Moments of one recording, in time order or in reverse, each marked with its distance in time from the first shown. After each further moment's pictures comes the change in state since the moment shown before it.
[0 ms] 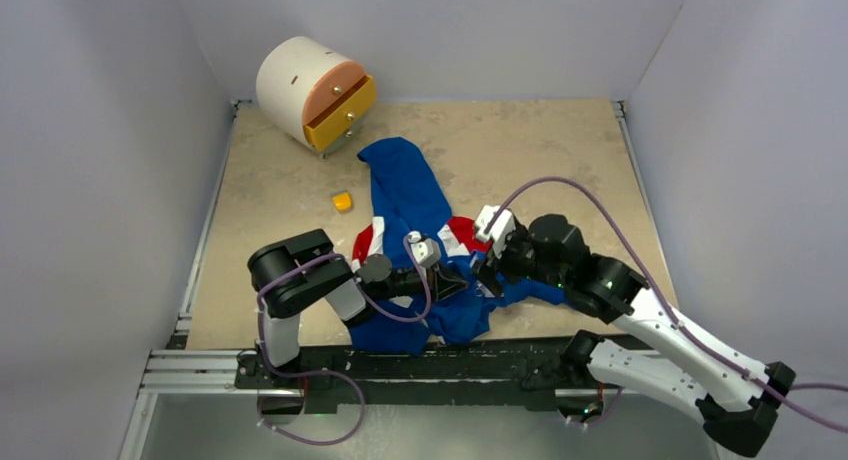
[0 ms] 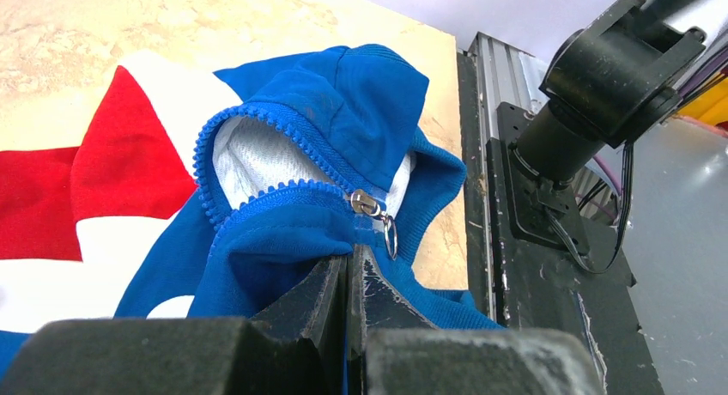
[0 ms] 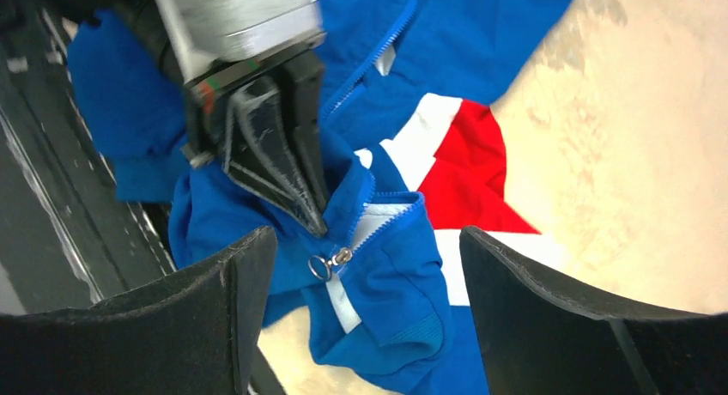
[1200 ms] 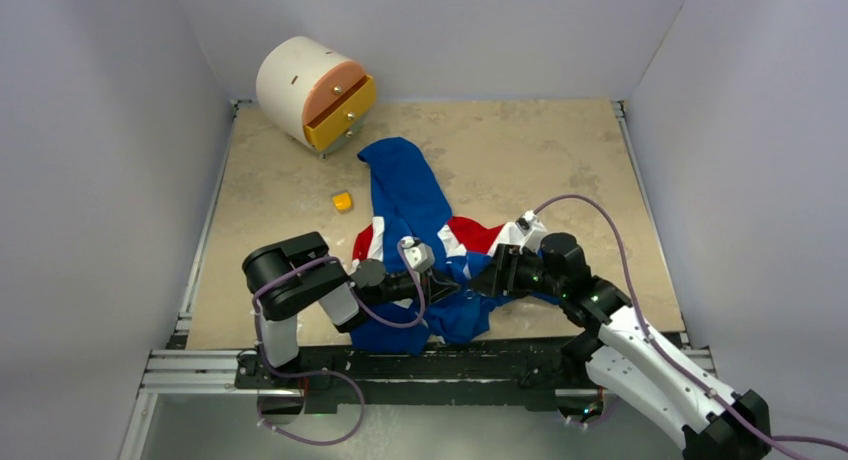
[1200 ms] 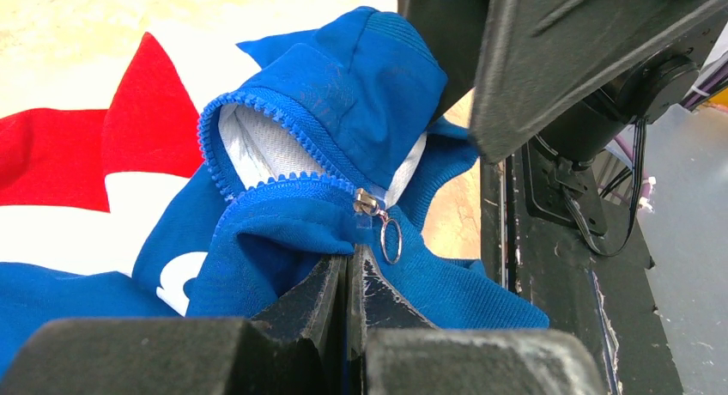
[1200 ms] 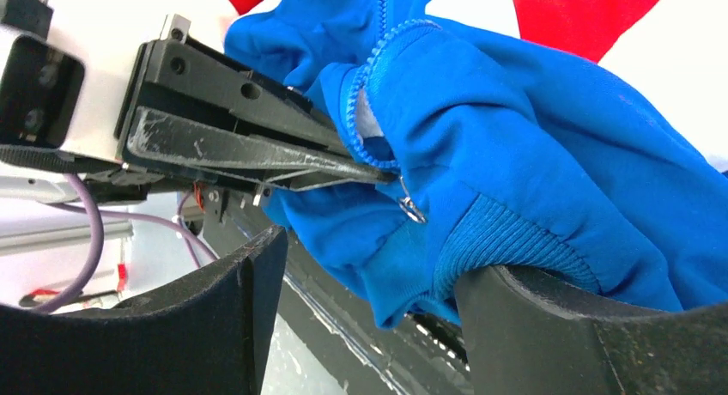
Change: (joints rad) left arm 0.000 -0.029 -0.072 0.002 -0.044 0.031; right arm -0.227 -0.097 -0.435 0.295 -0.244 0.890
